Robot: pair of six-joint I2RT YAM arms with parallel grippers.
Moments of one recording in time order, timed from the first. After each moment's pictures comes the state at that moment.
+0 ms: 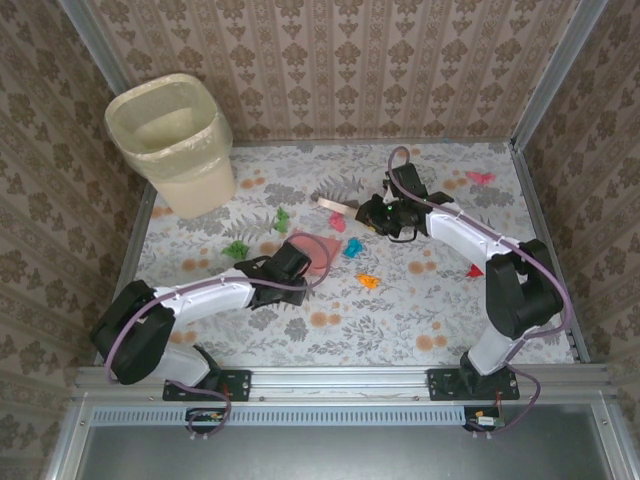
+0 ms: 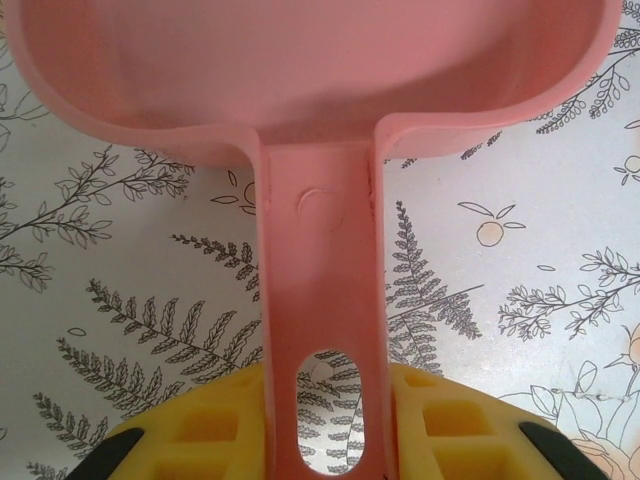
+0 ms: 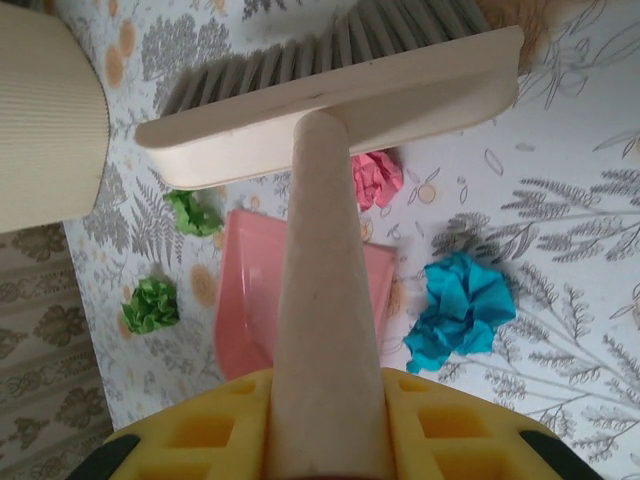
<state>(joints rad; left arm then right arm) -0.85 1.41 0.70 -0.41 -0.11 -0.42 0.38 1.67 1.19 -0.42 -0.36 0.86</state>
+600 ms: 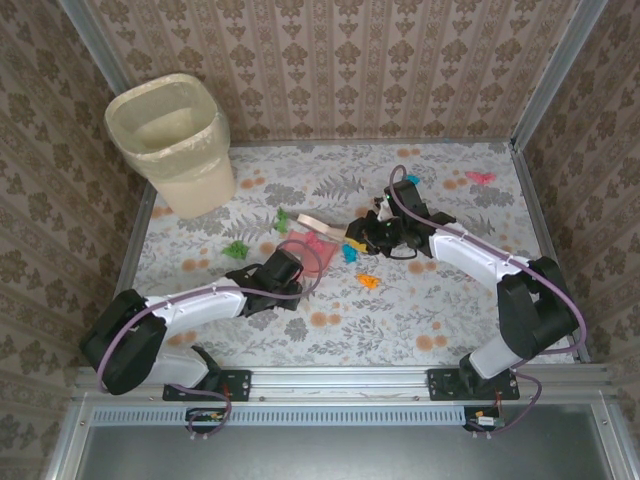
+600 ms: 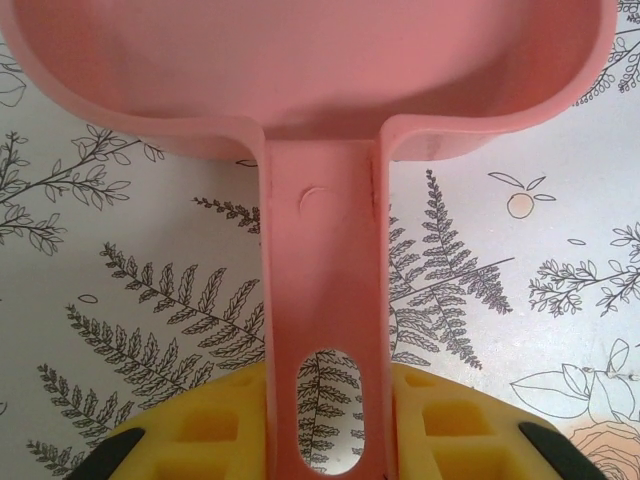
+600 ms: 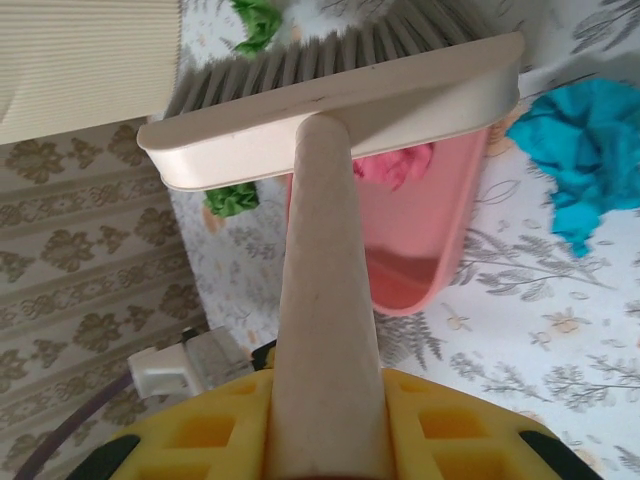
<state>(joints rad) -0.84 1.33 0.60 -0.34 -0.11 -0.44 0.44 1.55 1.02 -0.28 -0.57 1.04</state>
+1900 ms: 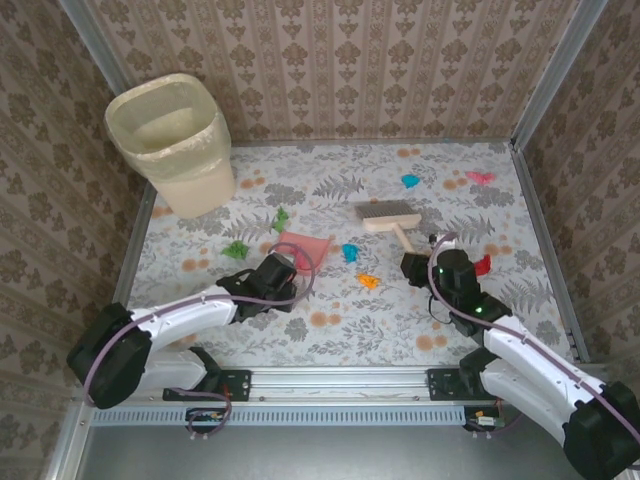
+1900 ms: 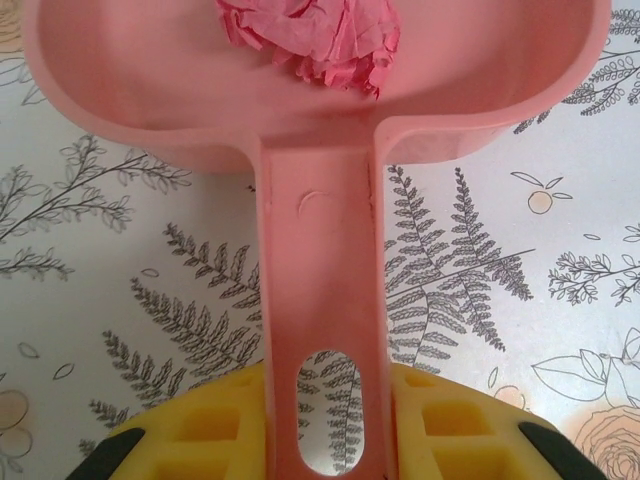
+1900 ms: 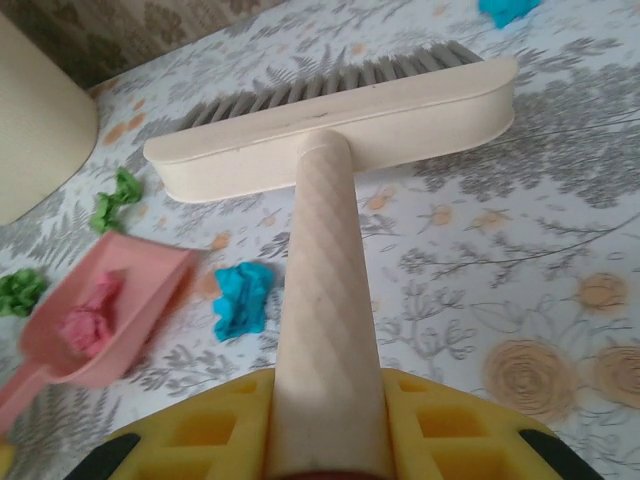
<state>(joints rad) -0.84 1.22 0.54 -0.34 -0.16 -0.45 0.43 0.78 0.33 -0.01 0.10 0.52</state>
